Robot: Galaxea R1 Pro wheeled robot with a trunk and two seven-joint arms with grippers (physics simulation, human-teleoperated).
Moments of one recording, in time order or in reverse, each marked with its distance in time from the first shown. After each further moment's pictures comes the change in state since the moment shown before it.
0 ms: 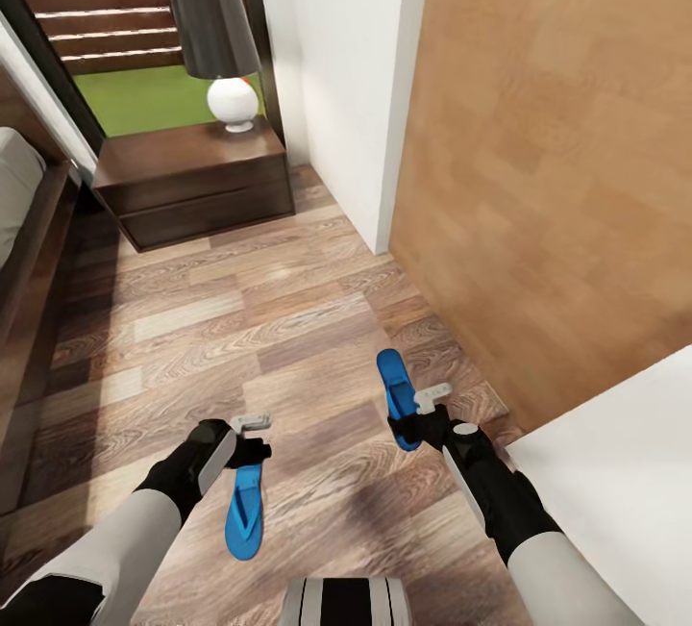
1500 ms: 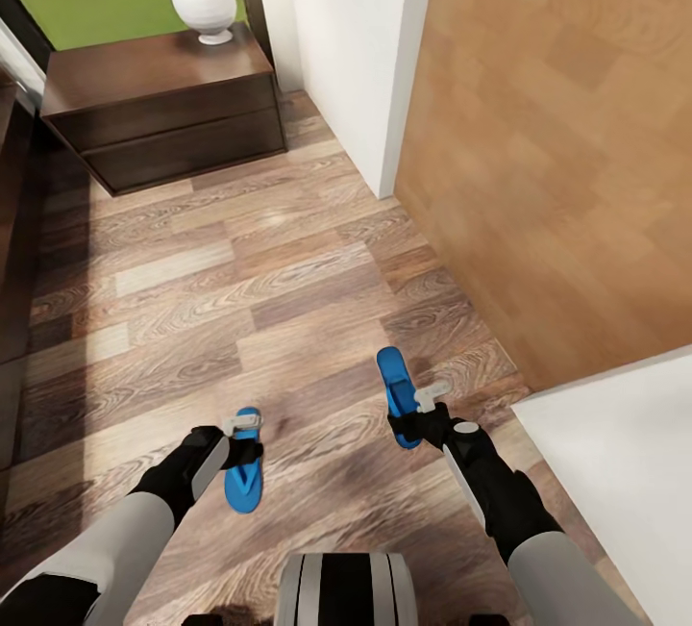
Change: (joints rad) left arm 0.000 0.020 0.001 0.049 0.000 -0.112 0.002; right arm 0.000 0.000 -0.003 -0.010 -0.004 -0.002 0.002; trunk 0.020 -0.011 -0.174
